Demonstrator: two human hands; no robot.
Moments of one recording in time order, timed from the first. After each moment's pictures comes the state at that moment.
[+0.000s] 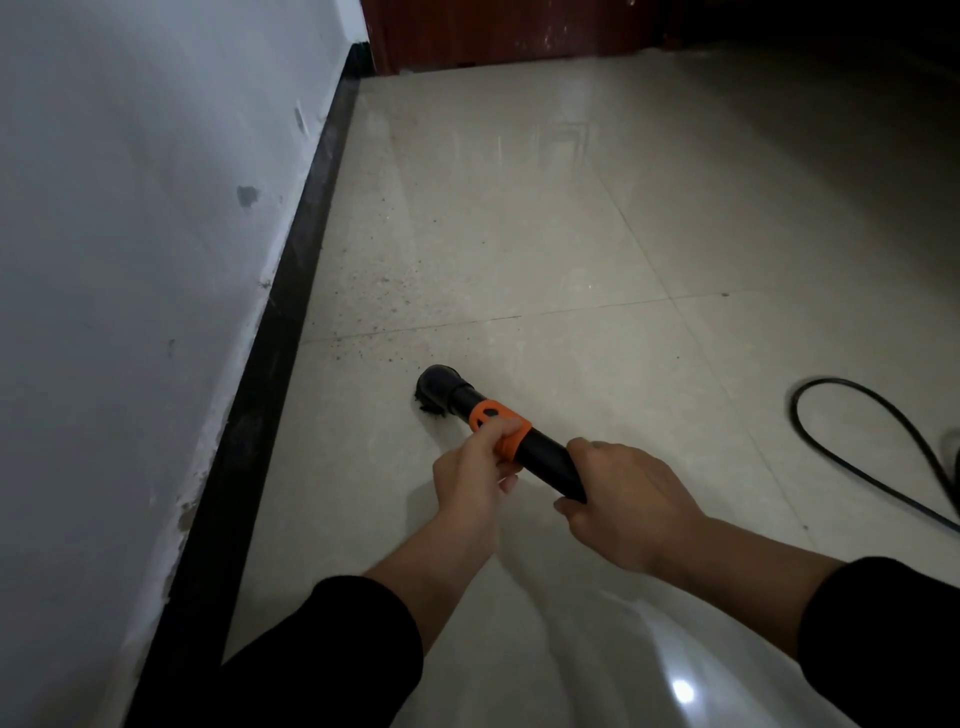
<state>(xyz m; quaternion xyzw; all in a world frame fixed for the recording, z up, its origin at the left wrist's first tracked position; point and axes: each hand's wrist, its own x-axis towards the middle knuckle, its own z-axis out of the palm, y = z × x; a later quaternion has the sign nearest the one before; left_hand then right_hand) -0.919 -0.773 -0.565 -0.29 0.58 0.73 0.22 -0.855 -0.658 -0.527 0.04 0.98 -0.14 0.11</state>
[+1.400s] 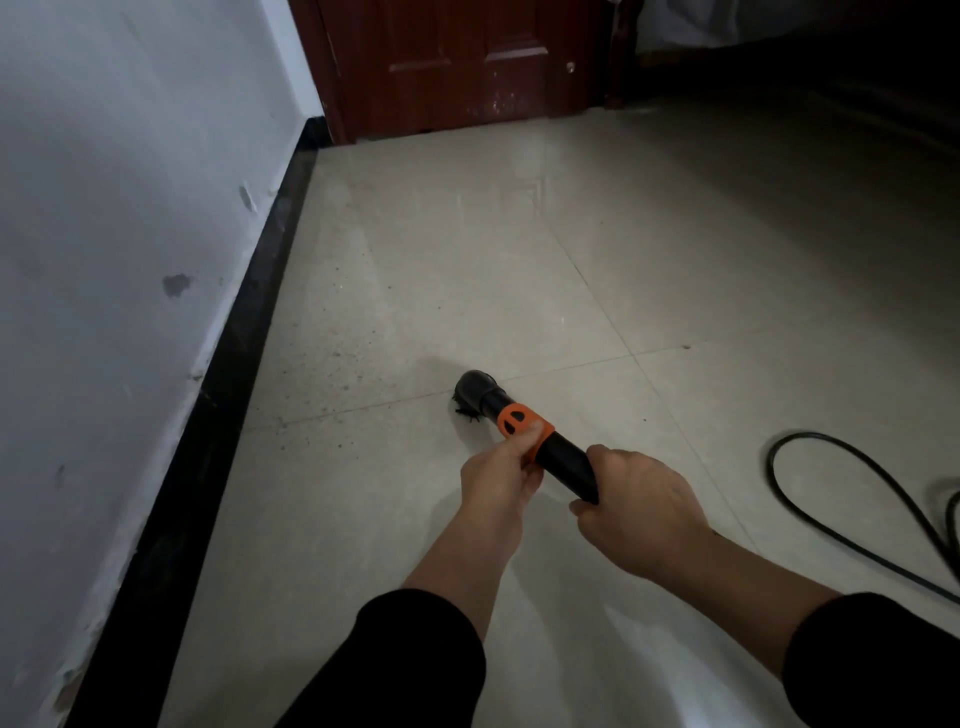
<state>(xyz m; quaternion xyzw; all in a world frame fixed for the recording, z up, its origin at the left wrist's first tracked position) -0.988 -0.682 -0.570 -0.22 0.51 0.78 0.29 -0.908 -0.586 -0.538 0.16 0.98 -0.14 0.03</state>
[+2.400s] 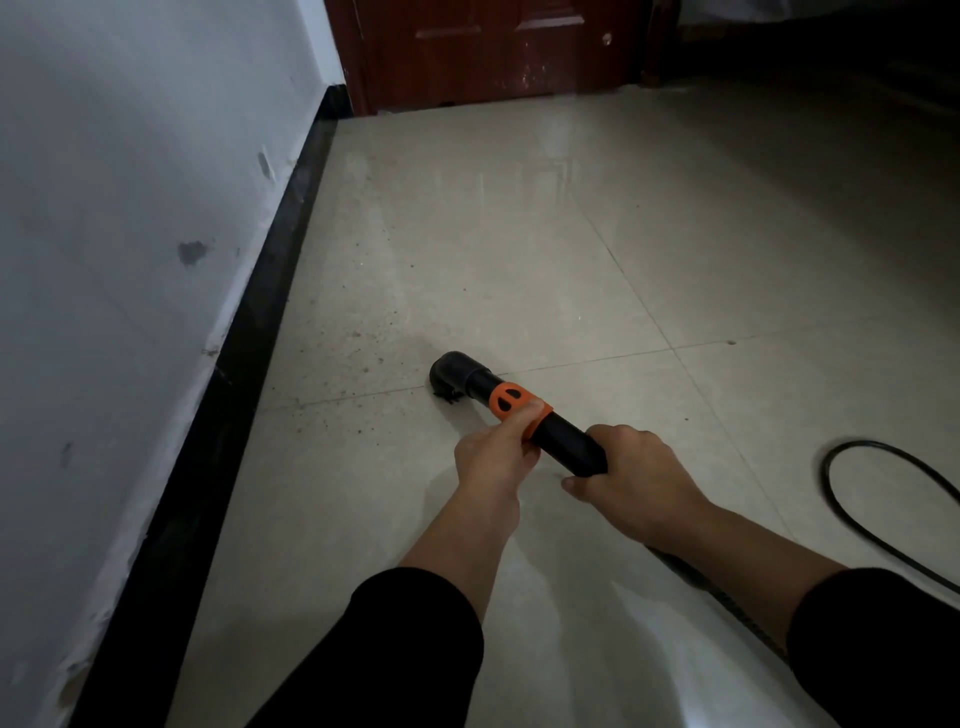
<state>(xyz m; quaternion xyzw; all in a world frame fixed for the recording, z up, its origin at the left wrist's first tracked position) -1.020 -0.703 -0.576 -0.25 0.53 0.77 0.25 -0.954 -0.595 -0.559 0.17 0.94 -0.28 0.05</state>
